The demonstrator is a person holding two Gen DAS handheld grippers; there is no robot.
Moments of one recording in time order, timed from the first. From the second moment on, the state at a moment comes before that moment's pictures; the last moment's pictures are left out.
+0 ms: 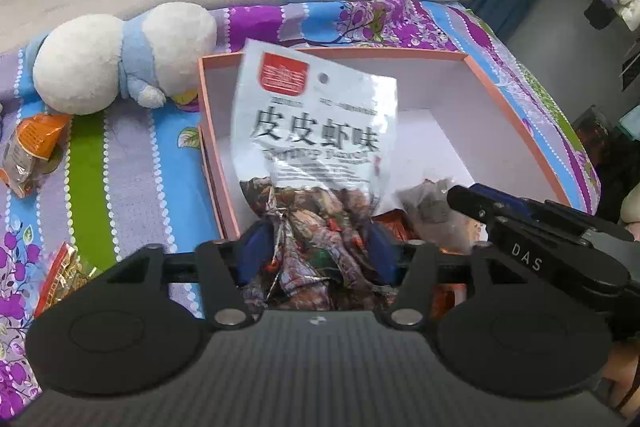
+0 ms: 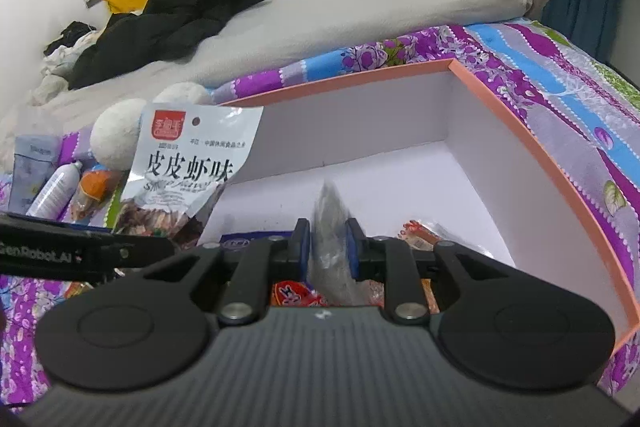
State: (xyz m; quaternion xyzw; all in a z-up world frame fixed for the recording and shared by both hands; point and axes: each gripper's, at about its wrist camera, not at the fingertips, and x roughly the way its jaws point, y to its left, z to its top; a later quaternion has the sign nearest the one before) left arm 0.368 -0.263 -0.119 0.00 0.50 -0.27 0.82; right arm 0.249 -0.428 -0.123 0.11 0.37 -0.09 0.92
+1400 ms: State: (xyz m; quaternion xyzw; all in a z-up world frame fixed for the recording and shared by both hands) left arm 0.134 -0.072 0.014 -0.04 0.38 -0.23 0.89; right arm 0.071 -0.286 -0.027 0.08 0.27 -0.03 0.96
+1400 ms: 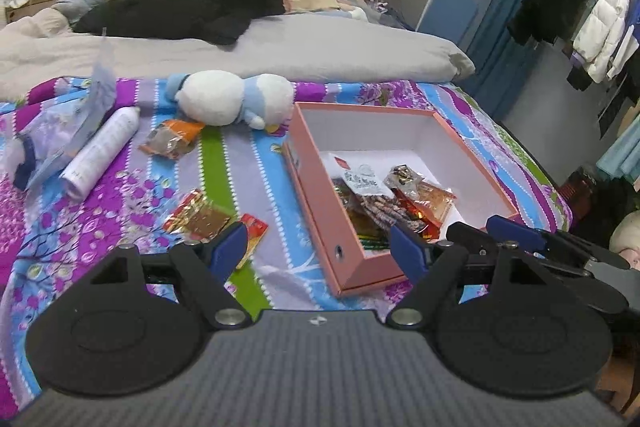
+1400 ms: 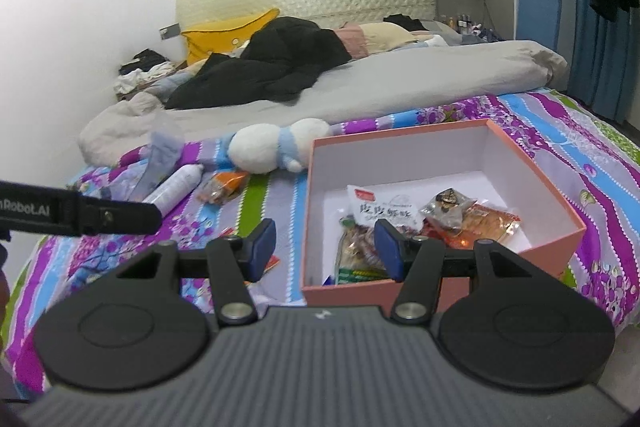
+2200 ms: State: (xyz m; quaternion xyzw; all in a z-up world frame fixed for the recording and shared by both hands) left arm 0.073 0.010 -0.020 -0.08 0.39 -0.17 0.90; right arm 0.030 -0.209 -0.052 0.06 0.29 0.06 0.95
